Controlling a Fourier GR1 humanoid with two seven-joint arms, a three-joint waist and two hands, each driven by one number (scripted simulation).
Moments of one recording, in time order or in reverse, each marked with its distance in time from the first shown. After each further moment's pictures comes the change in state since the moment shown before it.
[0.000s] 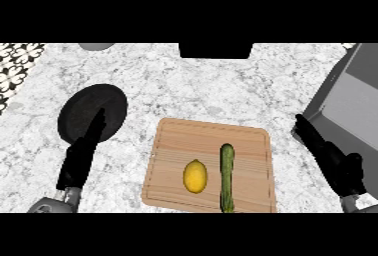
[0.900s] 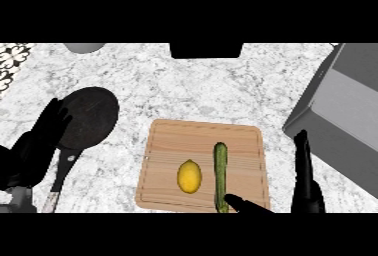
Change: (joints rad) left arm 0.055 0.075 0.249 -0.149 0.308 -0.151 0.097; right arm 0.185 0.268 0.243 -0.421 0.668 -0.737 -0.054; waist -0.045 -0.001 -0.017
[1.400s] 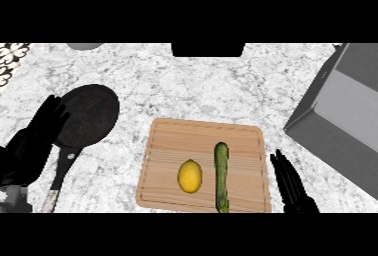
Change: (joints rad) left arm -0.010 0.014 0.012 -0.020 0.013 -0.015 0.019; right arm 0.079 -0.147 0.080 0.012 0.381 0.264 0.464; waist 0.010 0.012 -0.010
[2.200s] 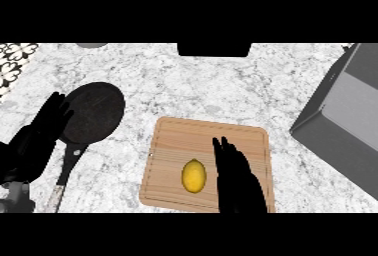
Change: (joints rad) left arm -0.021 -0.012 0.001 -0.007 0.007 -0.018 0.025; right arm -0.372 0.381 0.112 -0.010 0.150 0.640 0.768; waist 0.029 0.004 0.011
